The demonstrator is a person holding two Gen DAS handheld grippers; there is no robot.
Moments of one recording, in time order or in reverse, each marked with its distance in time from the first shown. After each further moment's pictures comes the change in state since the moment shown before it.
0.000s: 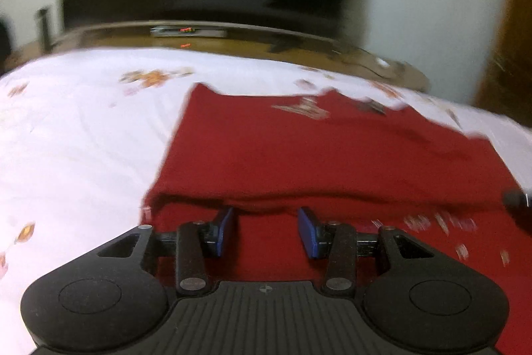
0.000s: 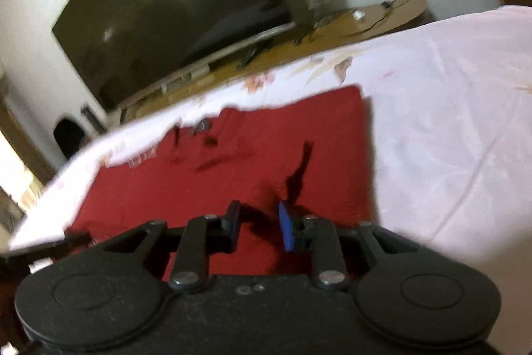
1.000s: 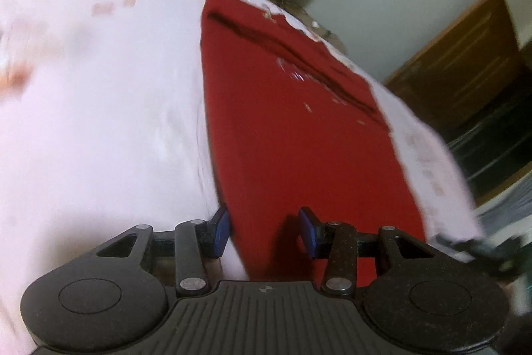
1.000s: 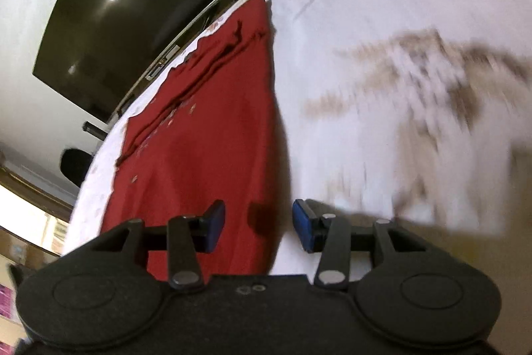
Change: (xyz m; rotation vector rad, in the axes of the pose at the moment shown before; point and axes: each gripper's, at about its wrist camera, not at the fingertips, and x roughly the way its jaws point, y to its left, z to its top) left arm -0.179 0.113 -0.143 -0.255 0.261 -0.479; right arm -0.206 0.004 -0.174 0.417 0.087 0.031
